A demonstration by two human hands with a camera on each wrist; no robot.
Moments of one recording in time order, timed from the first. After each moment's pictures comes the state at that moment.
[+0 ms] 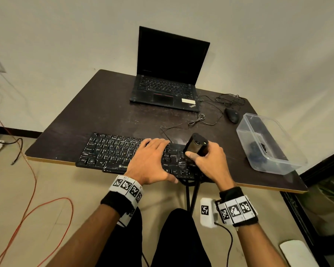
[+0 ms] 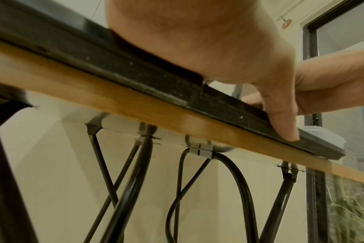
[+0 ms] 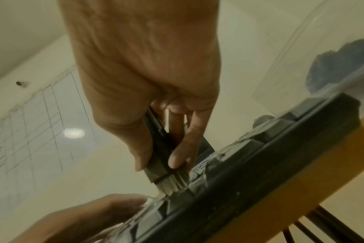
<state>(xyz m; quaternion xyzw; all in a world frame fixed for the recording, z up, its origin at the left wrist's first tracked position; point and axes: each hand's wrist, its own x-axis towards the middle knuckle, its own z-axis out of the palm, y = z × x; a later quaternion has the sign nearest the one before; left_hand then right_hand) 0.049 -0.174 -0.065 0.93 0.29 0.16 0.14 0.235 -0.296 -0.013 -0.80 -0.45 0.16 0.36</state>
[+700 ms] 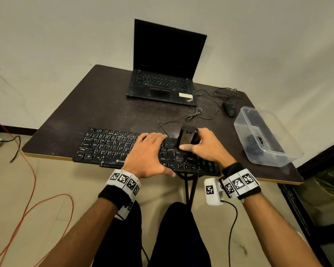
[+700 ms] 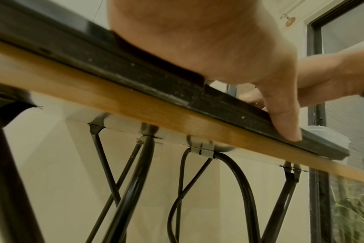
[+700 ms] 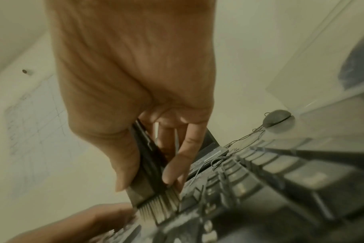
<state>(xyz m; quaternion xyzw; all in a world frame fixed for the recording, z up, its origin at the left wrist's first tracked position) 0.051 -0.172 -0.068 0.93 0.29 0.16 0.14 0.252 -0.275 0.003 -0.77 -0.52 0.23 0.28</state>
